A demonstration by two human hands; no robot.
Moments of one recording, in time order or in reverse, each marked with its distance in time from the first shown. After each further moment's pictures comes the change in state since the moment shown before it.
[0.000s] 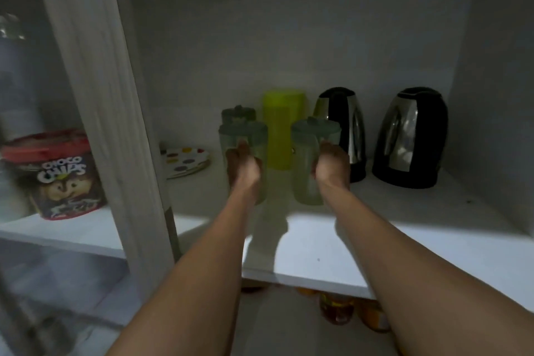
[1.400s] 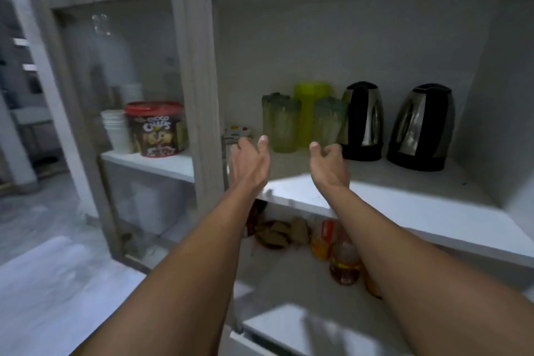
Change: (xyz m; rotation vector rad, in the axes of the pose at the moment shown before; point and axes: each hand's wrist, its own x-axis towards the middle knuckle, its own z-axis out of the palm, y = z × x) left_hand -0.170 0.027 -0.102 0.666 0.107 0.257; right_hand -0.152 -0.017 -0.082 -0.324 -0.256 -0.093
